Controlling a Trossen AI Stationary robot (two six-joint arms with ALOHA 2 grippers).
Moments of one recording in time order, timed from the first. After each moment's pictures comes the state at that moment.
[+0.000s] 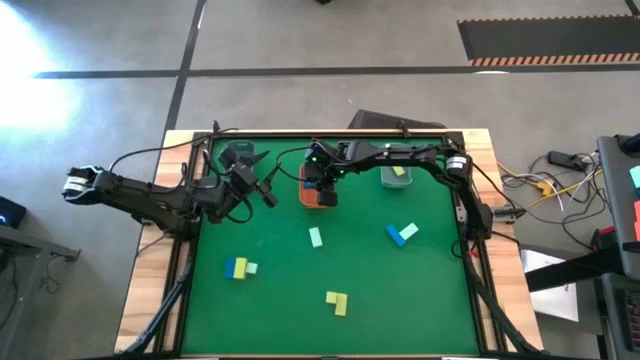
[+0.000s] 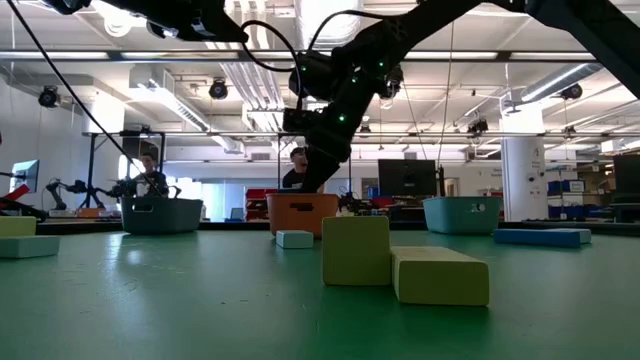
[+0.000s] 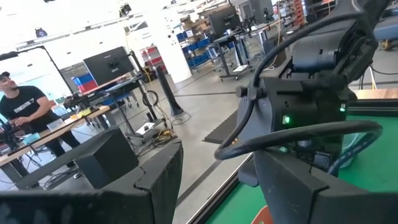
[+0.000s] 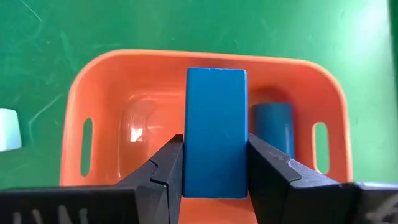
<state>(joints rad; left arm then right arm) -0.11 0.97 0.63 0.40 -0.93 0.35 -0.31 2.13 1.68 -0.60 -0.09 -0.36</state>
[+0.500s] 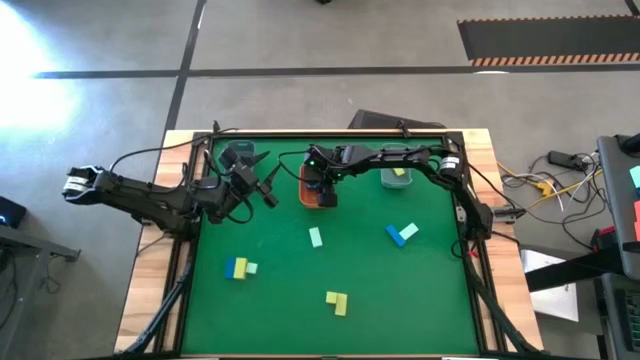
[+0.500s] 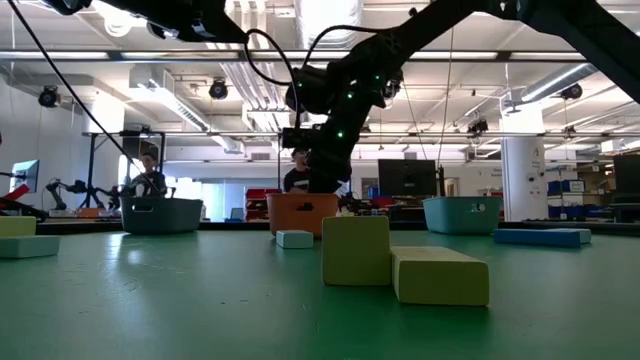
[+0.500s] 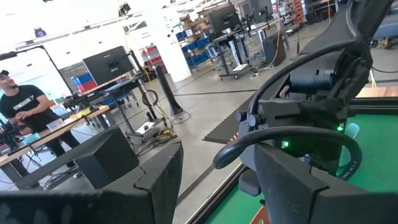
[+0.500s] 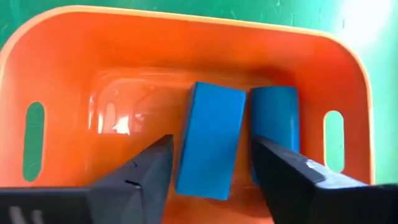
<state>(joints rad) -0.11 0.98 0.63 0.40 -0.93 0.35 -0.31 2.18 1.68 -0.59 -0.03 -0.38</state>
